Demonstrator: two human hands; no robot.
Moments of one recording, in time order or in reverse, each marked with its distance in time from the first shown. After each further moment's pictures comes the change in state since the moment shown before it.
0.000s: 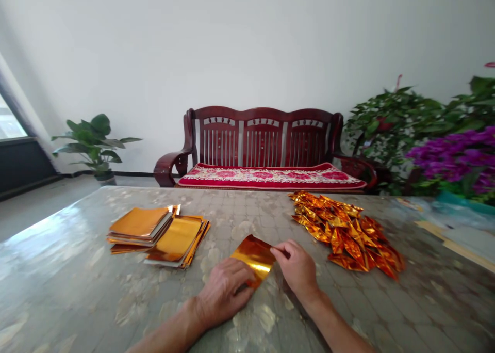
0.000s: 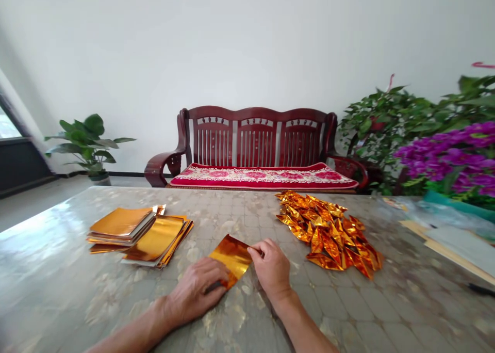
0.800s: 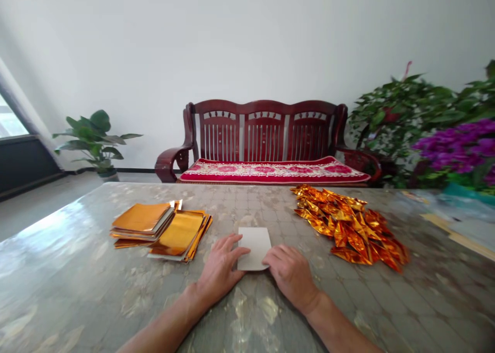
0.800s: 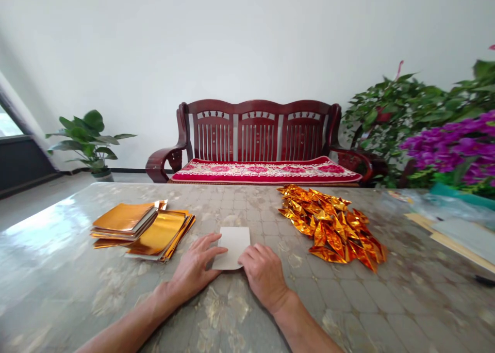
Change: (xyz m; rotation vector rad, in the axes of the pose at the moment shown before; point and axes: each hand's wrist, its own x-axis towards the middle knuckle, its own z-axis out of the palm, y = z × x) left_hand 0.005 -0.015 -0.011 0.194 0.039 -0.238; right_hand -0.019 -0.021 -0.007 -0.176 -0.130 -0.548
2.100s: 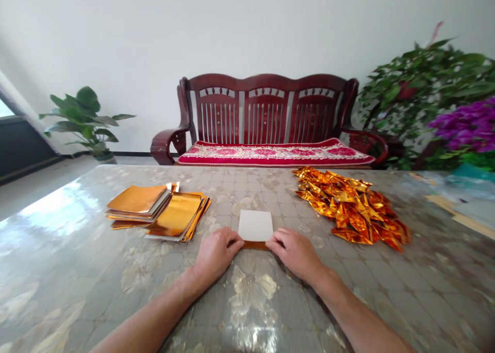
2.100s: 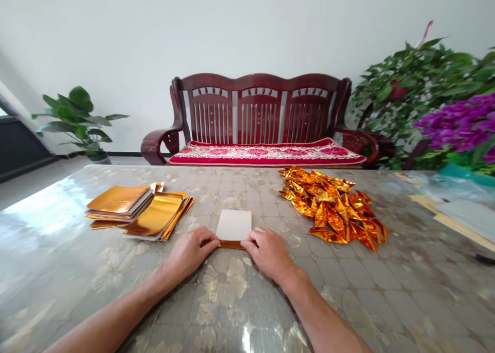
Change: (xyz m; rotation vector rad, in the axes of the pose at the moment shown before) left_hand 0.001 0.013 -0.011 -0.077 -0.153 -0.343; right_hand 0.003 0.013 -0.009 0.163 -0.424 0.381
